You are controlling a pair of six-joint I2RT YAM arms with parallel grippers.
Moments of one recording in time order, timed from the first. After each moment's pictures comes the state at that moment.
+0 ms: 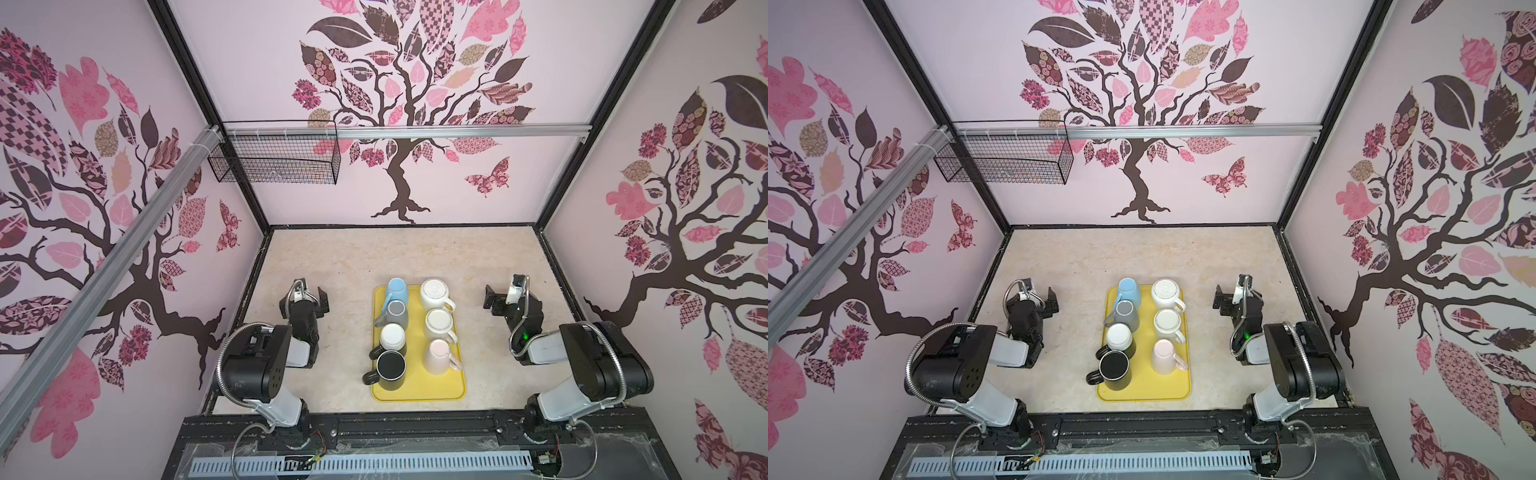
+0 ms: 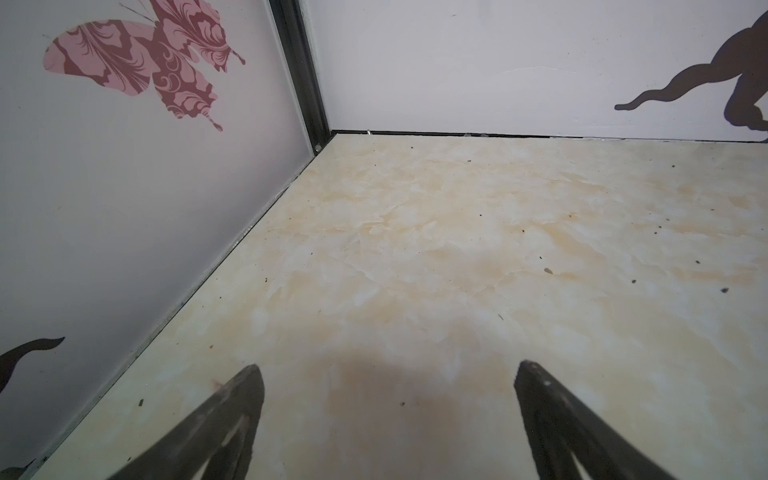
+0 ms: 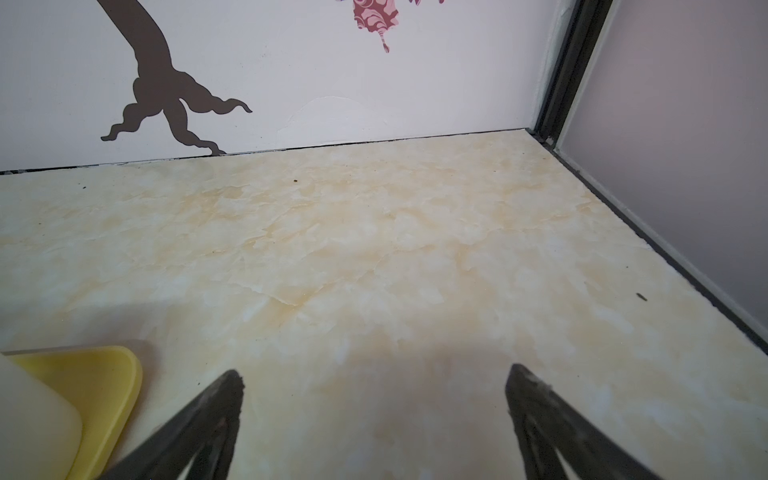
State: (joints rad) left arm -0.07 1.60 0.30 1.05 -0.37 0.00; right arm 0.04 1.56 0.27 1.06 0.08 0.08
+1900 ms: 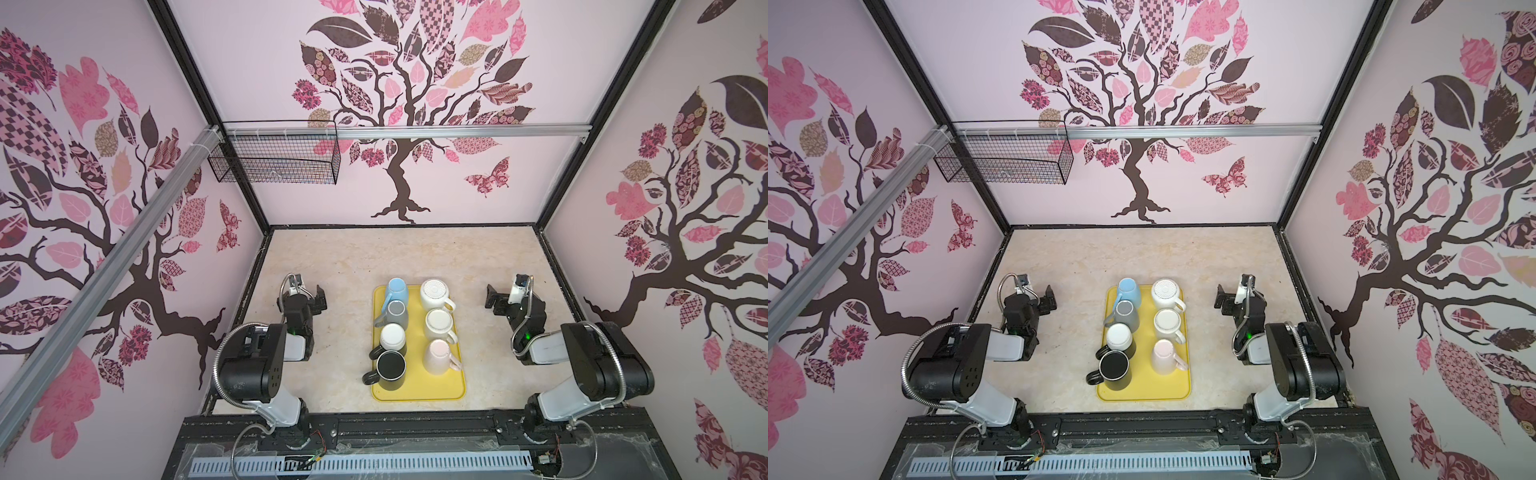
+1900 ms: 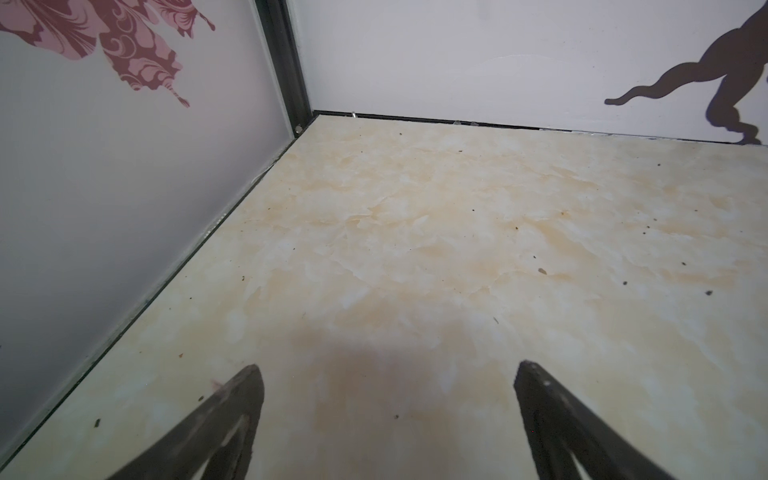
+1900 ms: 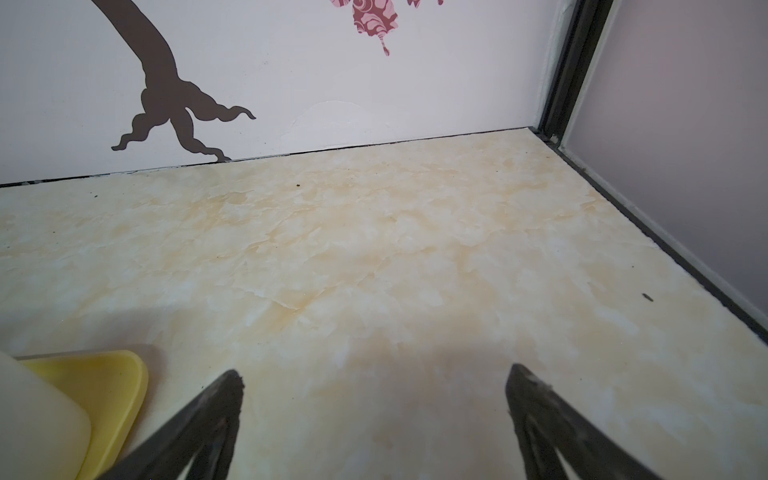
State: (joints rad) left arm -0.02 1.57 0.36 0.88 -0.27 -0.04; right arm 0.03 1.55 0.27 1.05 0.05 0.10
